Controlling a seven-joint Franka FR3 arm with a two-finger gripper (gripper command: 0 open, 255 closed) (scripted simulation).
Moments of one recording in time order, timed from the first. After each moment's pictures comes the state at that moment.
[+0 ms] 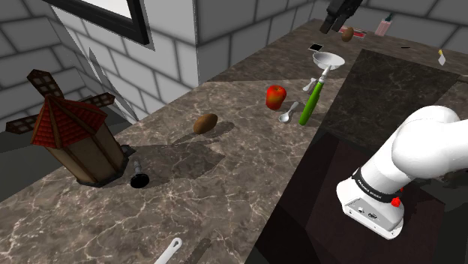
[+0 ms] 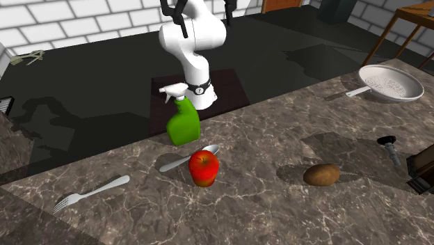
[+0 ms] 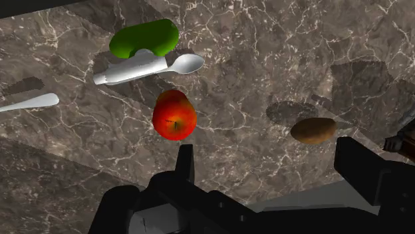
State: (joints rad) arm 0.01 -0.79 -0.07 -2.26 0.10 1.65 -0.10
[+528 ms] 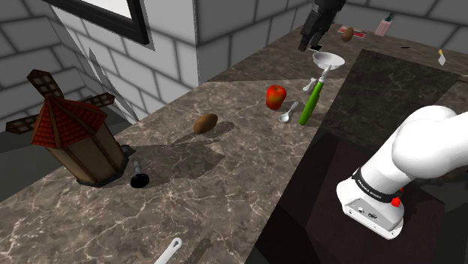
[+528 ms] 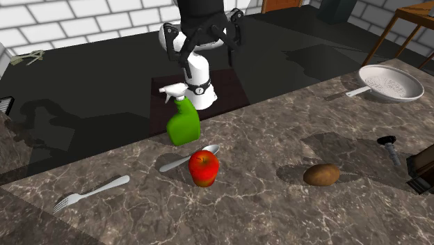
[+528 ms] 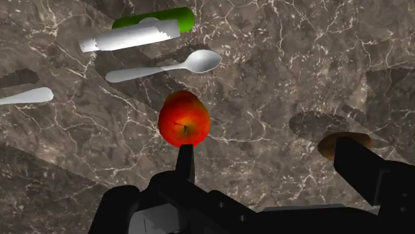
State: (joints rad) arm 0.02 -0.61 -0.06 -2.28 0.06 1.76 -0.13
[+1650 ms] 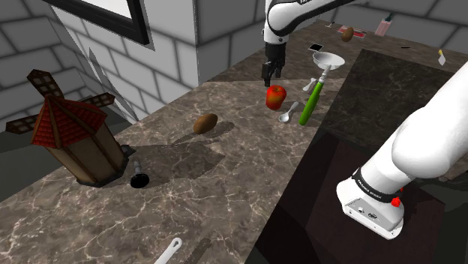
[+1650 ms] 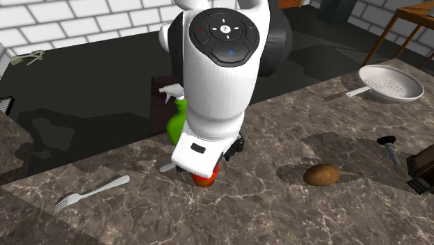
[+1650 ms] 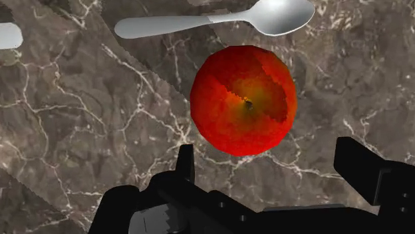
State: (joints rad) arm 0.02 0.00 -0.05 -2.12 -0.07 1.99 -0.18
